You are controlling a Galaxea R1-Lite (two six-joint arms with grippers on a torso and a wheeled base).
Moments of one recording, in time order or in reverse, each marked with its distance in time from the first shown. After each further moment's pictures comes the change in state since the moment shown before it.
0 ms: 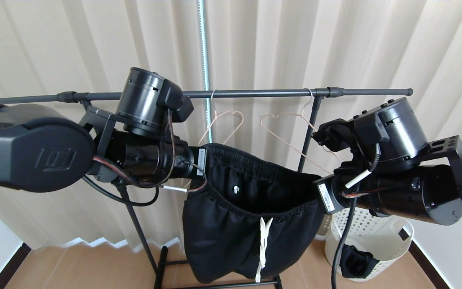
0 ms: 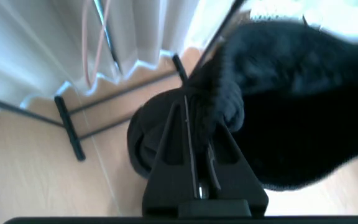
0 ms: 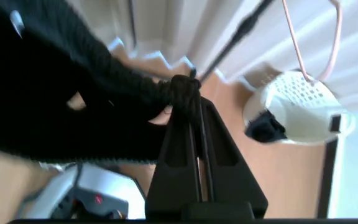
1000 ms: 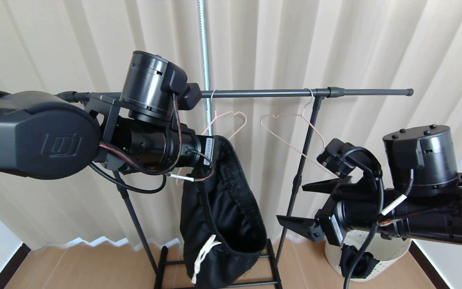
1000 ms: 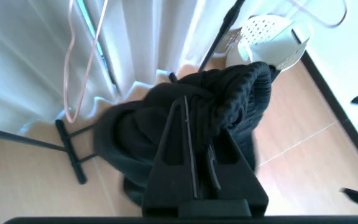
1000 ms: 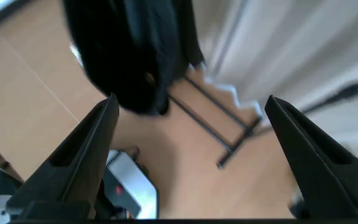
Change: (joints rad) left arm -0.018 0.012 -0.064 0.002 -0.010 0.065; right arm -0.083 -0.071 0.316 -0.440 0.586 -0.255
